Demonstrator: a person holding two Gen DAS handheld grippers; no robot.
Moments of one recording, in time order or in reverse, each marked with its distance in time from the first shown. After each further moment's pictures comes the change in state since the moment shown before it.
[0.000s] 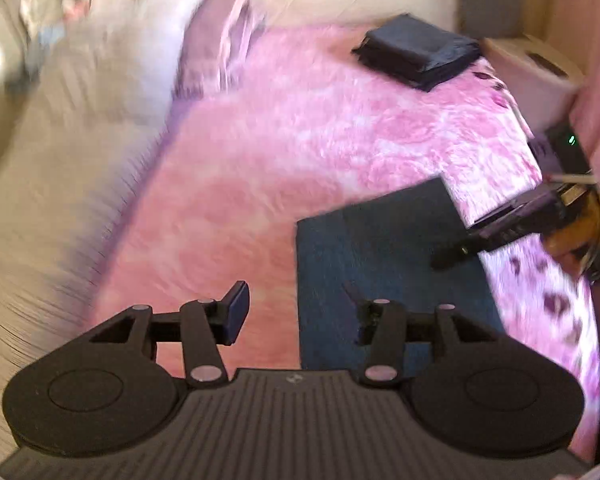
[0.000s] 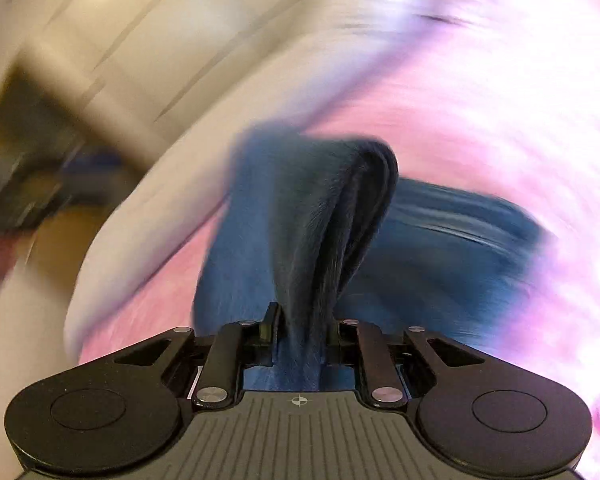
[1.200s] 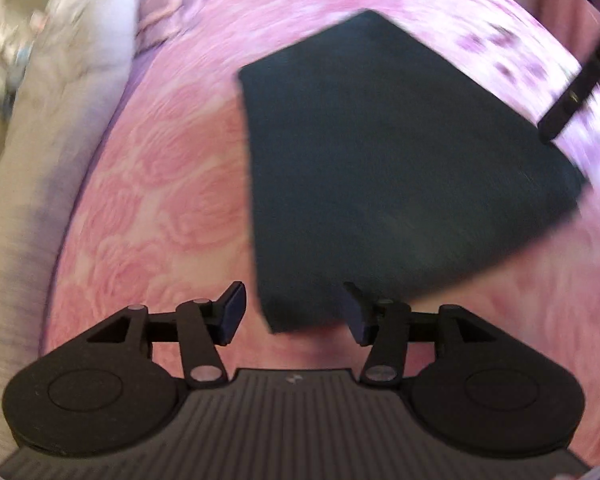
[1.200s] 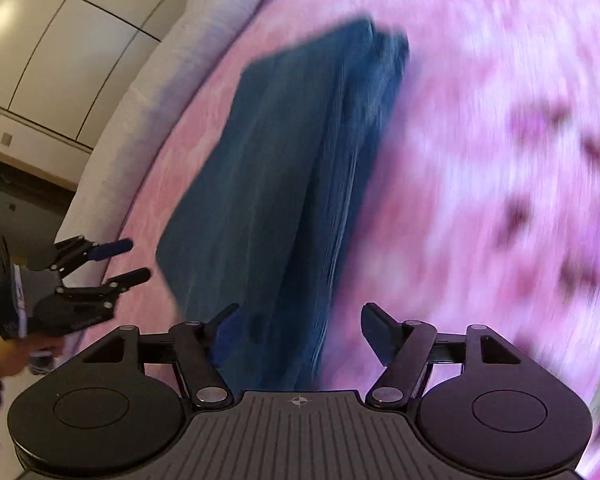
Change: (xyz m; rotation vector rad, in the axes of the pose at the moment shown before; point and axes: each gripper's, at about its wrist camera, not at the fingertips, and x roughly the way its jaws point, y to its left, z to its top) left arm 0.033 -0.074 -0.189 0.298 0.033 0.133; right arm -0.028 -0.005 -0.132 0.187 0.105 -0.132
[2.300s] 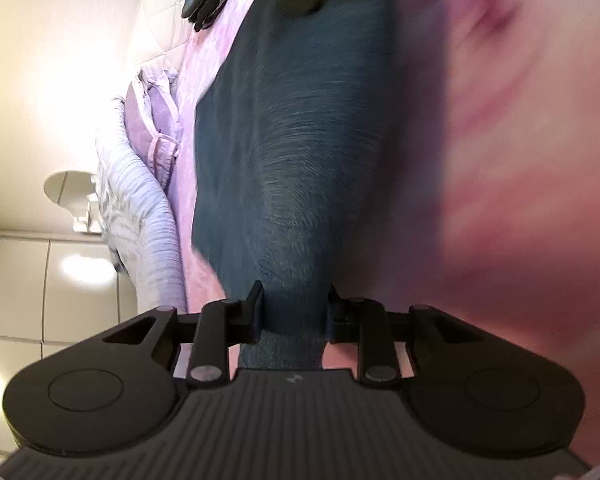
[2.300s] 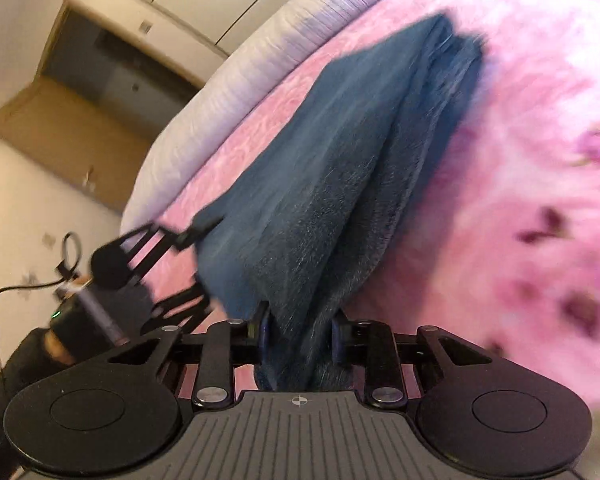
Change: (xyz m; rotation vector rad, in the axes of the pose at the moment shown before) left arm -0.016 -0.284 0.009 0.567 0.071 0.512; right arm -0.042 -0.052 -0.007 -0.461 0.165 0.305
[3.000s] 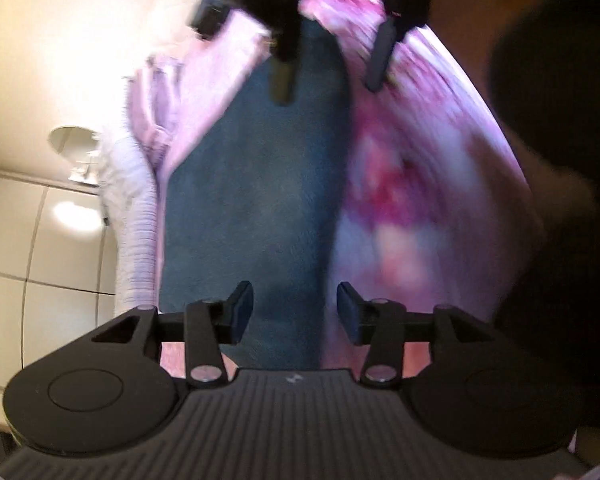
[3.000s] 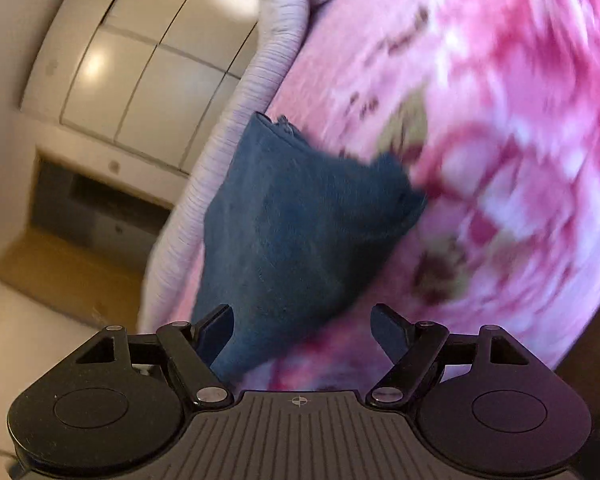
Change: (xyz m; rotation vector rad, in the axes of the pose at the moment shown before) left arm -0.107 -0.081 0.100 -0.159 0.095 -0.041; right arm -0.066 -0.022 -0.178 0.421 -0.362 0.052
